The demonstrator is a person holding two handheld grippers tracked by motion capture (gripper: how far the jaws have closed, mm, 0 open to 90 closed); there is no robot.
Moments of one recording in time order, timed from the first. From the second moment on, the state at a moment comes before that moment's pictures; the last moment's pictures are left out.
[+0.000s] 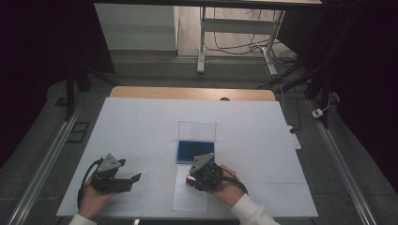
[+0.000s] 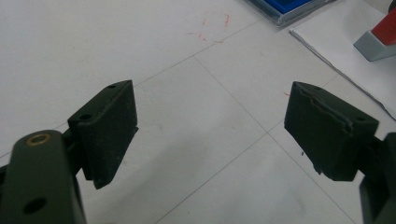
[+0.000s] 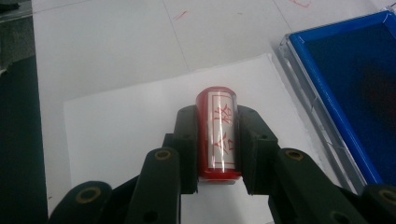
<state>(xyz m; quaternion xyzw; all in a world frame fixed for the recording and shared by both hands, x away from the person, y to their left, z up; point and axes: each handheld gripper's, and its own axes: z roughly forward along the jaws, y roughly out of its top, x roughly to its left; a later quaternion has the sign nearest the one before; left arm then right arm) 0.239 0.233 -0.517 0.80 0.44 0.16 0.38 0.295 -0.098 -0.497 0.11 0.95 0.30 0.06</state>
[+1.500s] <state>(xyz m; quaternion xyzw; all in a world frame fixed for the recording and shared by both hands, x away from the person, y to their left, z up) 0.241 0.235 -0.518 0.80 0.44 0.16 0.38 0.297 -0.106 -0.487 0.11 0.93 0.34 0.06</state>
